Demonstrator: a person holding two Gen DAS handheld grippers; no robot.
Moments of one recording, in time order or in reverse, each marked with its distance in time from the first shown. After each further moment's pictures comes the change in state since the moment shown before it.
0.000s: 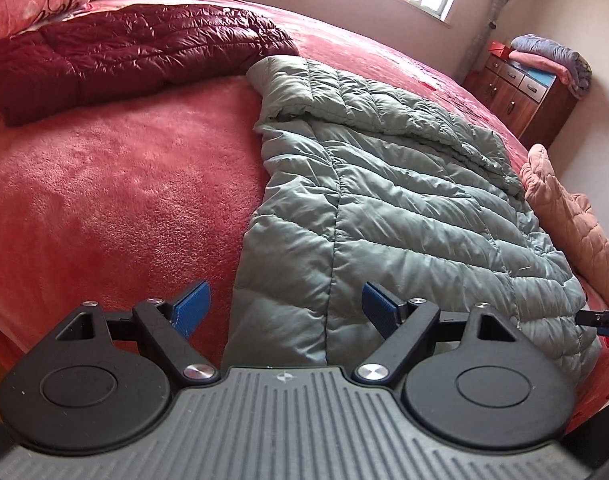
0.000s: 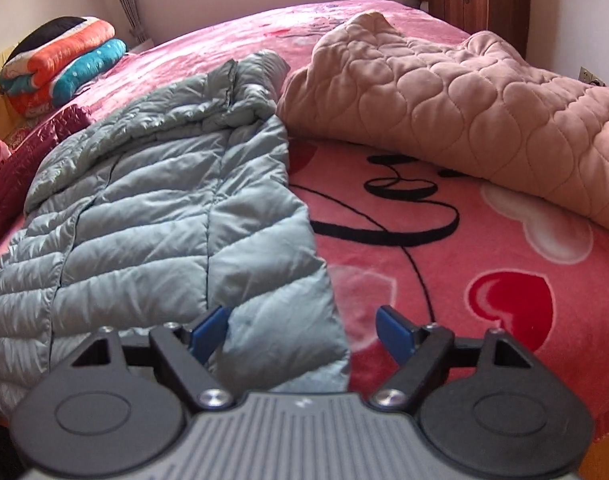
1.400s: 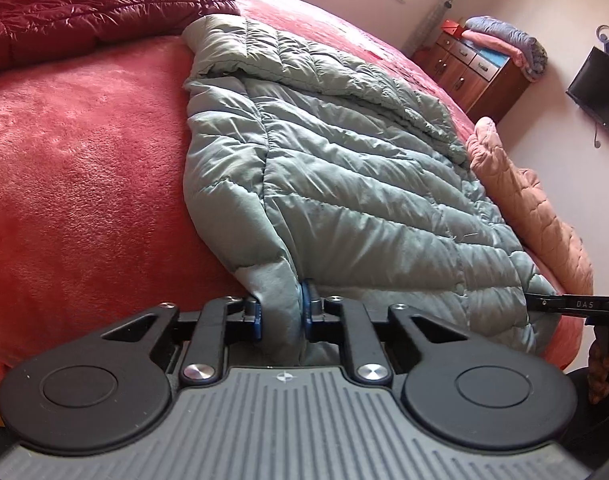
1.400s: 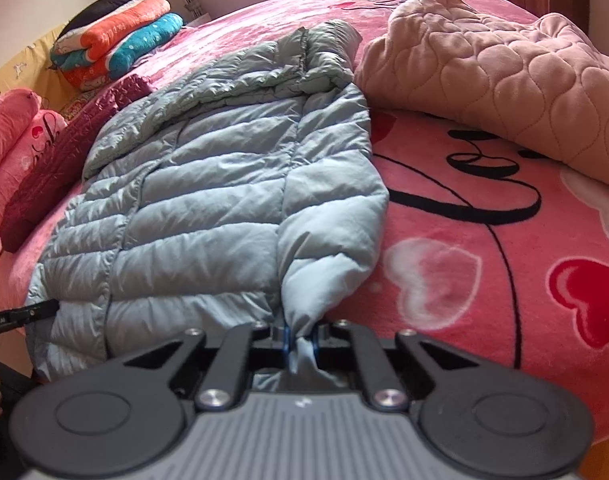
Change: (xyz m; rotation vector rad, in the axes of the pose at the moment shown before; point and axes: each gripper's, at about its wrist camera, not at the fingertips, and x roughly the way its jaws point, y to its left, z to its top) left arm 0.009 -0.010 -0.009 0.009 0.103 -0.203; right arm 0.001 0.016 -0.002 -0.048 0.073 0.207
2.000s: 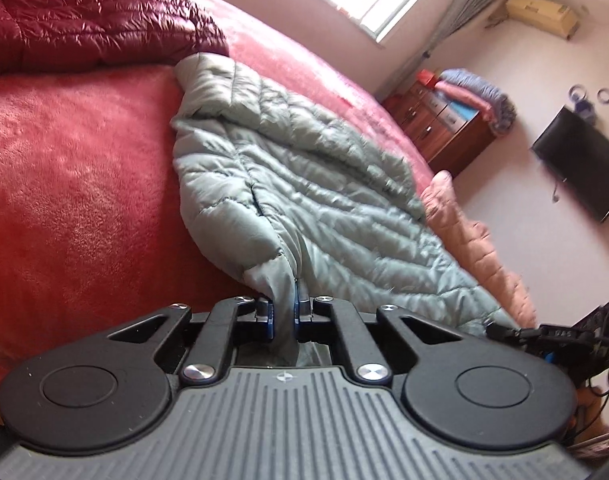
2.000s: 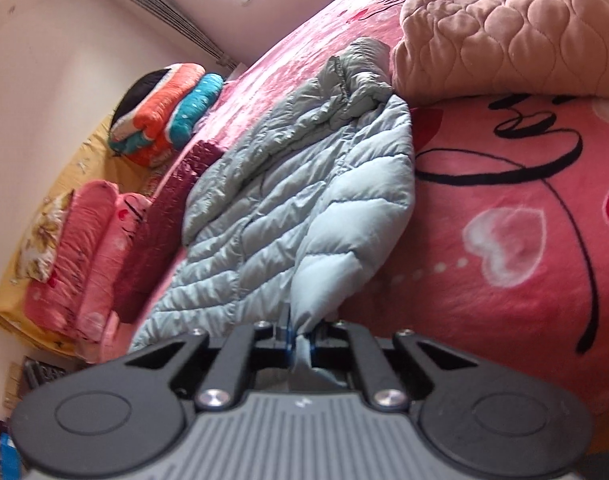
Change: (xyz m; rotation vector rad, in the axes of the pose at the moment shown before) left arm -0.042 0.010 0.003 -0.107 -0.114 -0.155; right arm -0.032 -0.009 -0.008 0.276 -0.069 0.349
